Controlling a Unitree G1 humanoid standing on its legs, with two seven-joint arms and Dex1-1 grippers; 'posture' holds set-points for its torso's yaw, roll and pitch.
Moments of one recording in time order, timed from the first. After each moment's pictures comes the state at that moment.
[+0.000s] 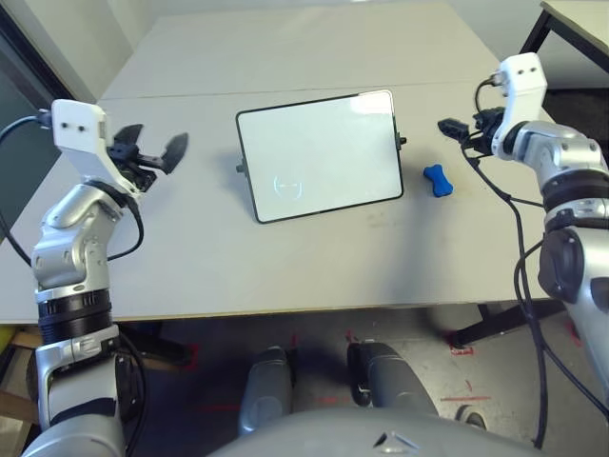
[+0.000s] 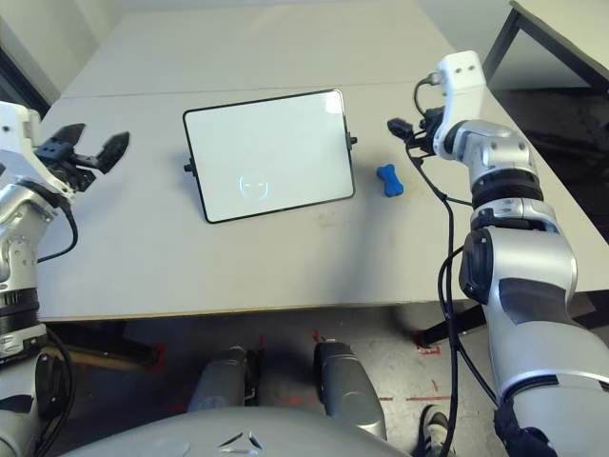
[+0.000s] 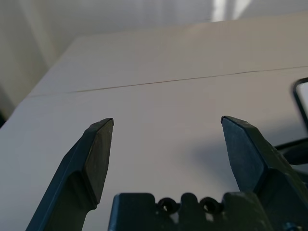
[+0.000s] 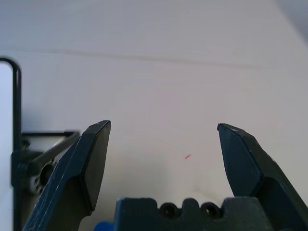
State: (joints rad) left arm -0.42 0.61 0.44 0.20 -0.35 0.36 -0.40; right arm -0.97 -0.55 -0.31 1.03 0.14 0.14 0.56
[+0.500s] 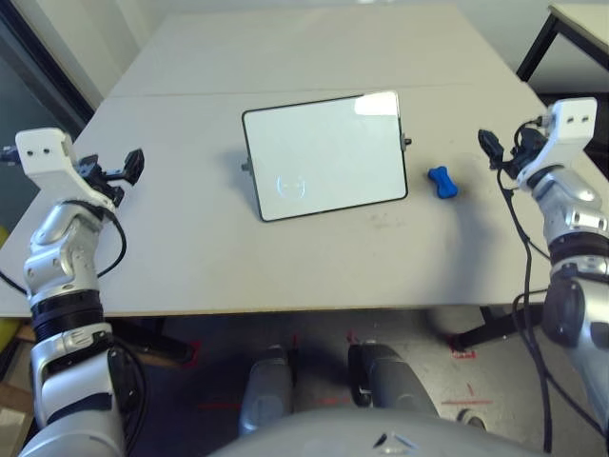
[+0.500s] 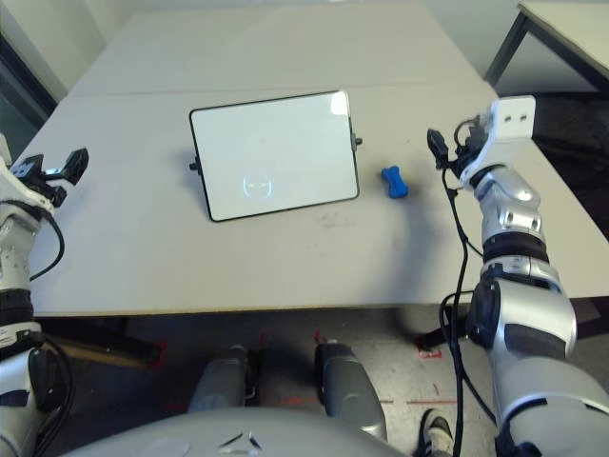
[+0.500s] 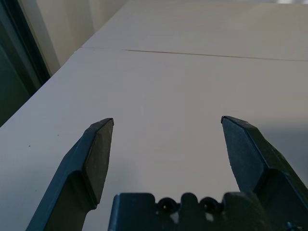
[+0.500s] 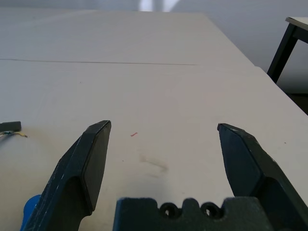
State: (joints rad) left arm -0.46 0.65 0.49 0.46 -0.35 0.27 -0.38; right arm -0.77 -0.54 -0.37 1.02 0.21 -0.14 0.49
